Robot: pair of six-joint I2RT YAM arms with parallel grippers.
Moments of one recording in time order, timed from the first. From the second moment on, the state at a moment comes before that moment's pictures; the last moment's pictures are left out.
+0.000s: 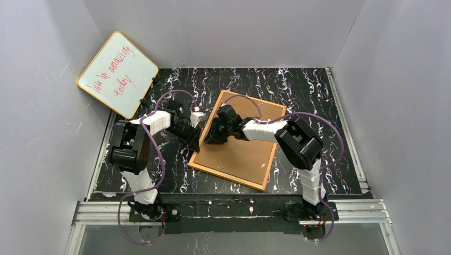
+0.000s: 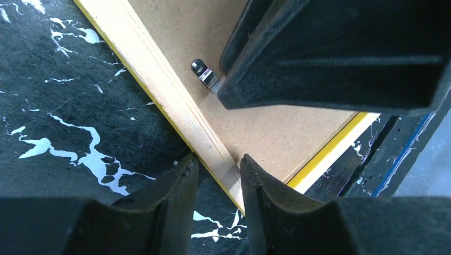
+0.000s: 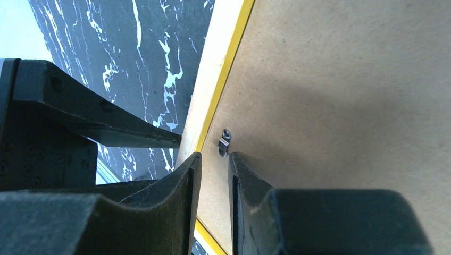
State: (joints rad) left arm -0.22 1.79 1.06 -0.69 0.68 0.50; right arm 0.84 2.03 1.28 -0.04 -0.24 0.97
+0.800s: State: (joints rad) left arm -0.22 1.79 1.05 -0.68 0.68 0.49; right arm 0.86 2.06 1.26 0.08 -0.26 1.06
